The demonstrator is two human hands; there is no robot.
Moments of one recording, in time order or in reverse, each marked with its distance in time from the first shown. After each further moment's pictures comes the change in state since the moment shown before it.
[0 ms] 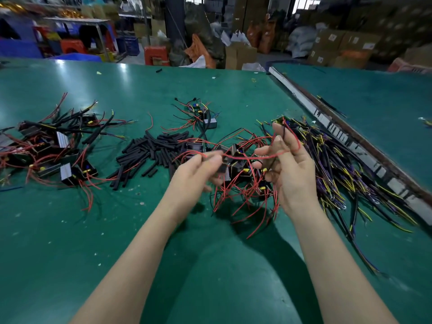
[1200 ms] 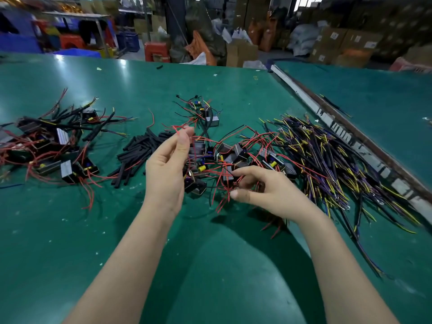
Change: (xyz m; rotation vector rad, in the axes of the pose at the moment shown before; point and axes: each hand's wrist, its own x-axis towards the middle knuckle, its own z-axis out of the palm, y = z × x) left_hand 0.006 0.006 -0.011 -0.568 0.372 0.104; right_hand -0.002 0.016 -0.016 -0.895 -0.594 0.065
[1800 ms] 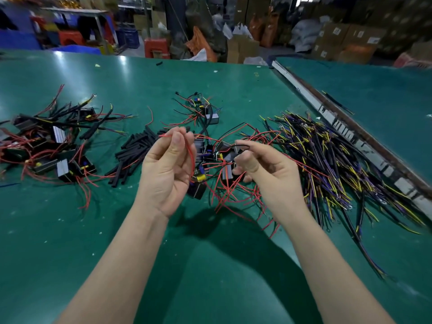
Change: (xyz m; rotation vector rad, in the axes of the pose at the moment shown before) left_hand 0.003 0.008 -0.002 -0.506 -0.063 -0.209; right_hand 0.001 -0.034 0.021 0.676 0.379 -0.249
